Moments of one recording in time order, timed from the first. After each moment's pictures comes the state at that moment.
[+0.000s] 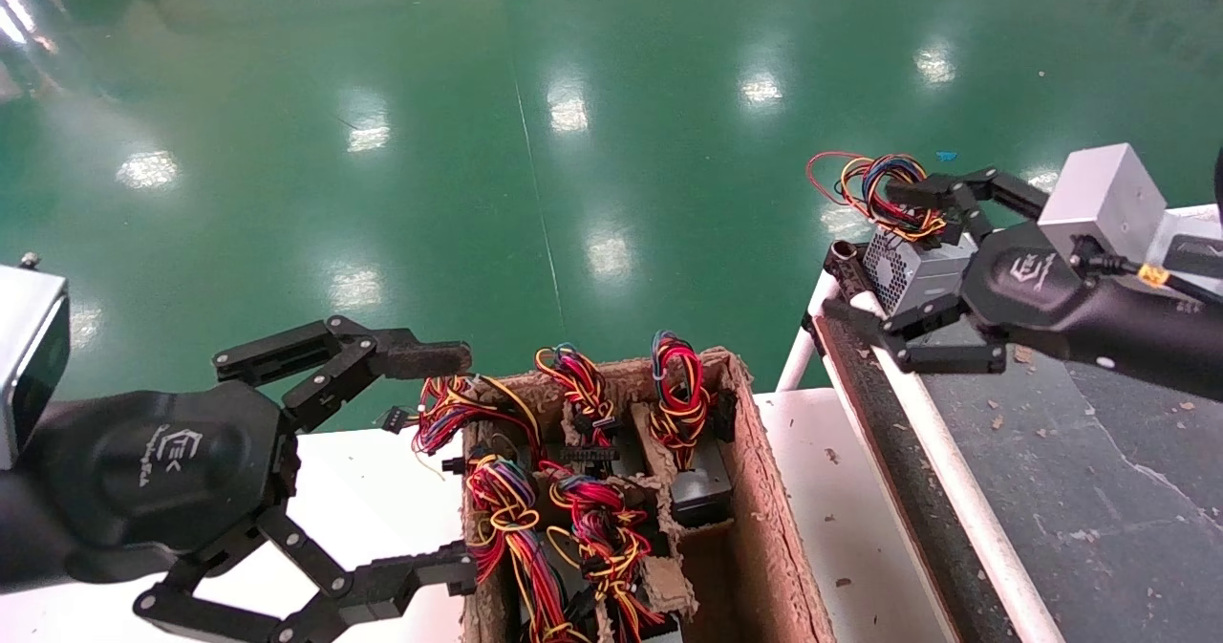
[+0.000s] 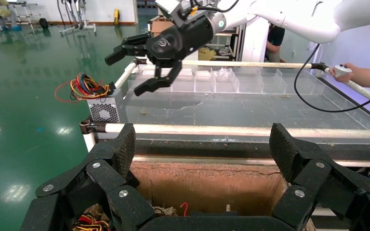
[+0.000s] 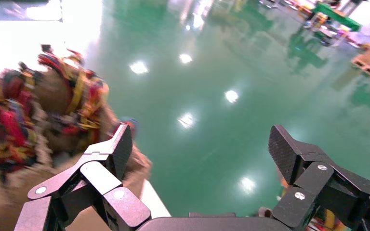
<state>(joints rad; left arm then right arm) -1.08 0.60 0.32 -1.28 0.70 1.48 -0.17 1.21 -0.65 -0.28 1.13 -1.10 -1.19 -0.01</state>
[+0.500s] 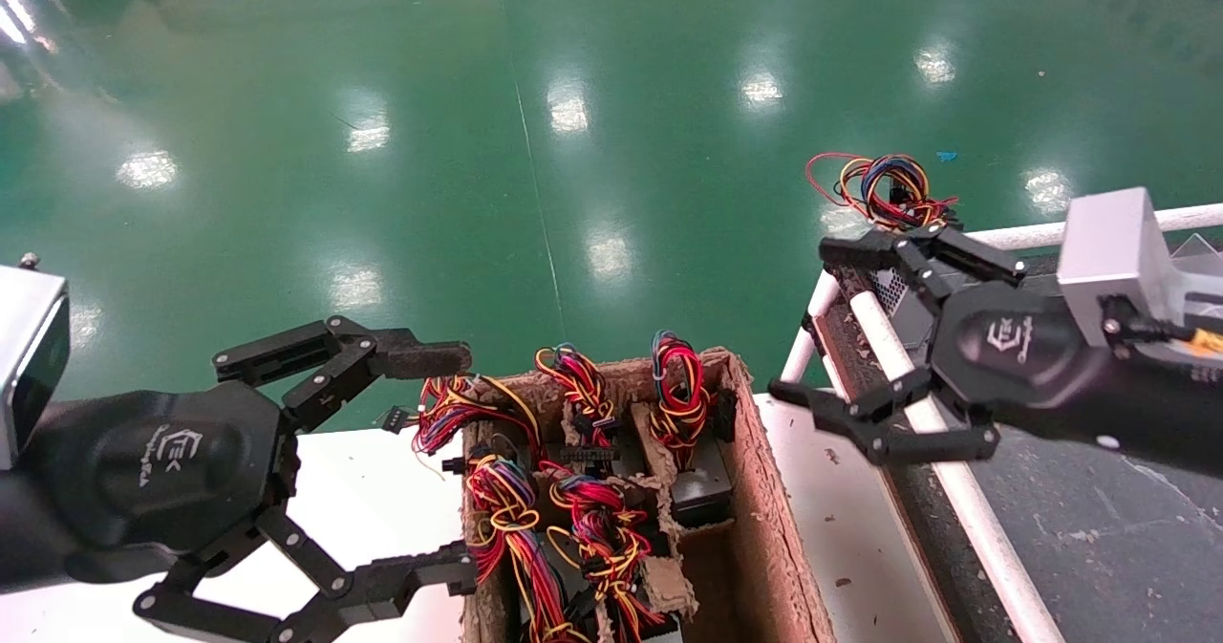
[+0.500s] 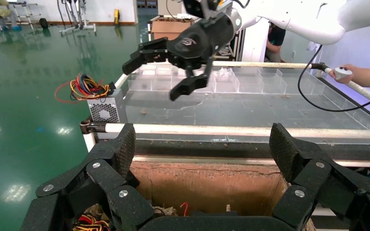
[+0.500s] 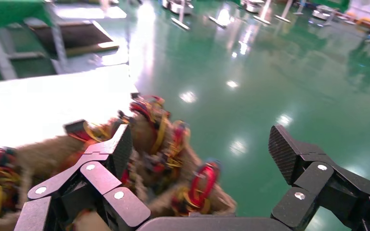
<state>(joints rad) -1.08 0.60 0.32 -1.28 0.70 1.48 -0.17 1.16 -0.64 -0.28 1.19 -0.96 -1.30 0.07</state>
